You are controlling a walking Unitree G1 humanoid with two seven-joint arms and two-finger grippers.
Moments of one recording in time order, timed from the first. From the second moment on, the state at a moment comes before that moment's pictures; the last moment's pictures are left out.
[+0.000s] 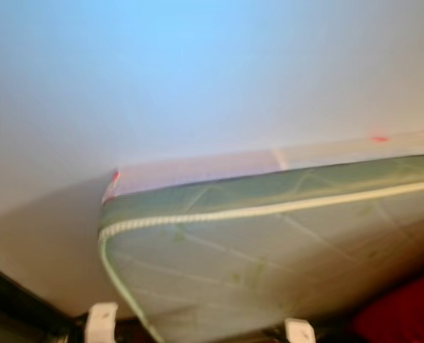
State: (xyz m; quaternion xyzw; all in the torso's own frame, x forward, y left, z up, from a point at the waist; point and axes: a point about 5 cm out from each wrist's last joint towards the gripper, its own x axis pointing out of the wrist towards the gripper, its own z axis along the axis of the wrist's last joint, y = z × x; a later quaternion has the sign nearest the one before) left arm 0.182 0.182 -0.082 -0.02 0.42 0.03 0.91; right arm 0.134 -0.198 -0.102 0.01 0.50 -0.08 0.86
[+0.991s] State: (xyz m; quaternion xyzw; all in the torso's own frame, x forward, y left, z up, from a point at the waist) left arm 0.176 0.190 -0.084 -0.02 0.43 0.04 0.90; right arm 0.140 -0.194 -0.101 0.01 0.49 -0.08 0.87
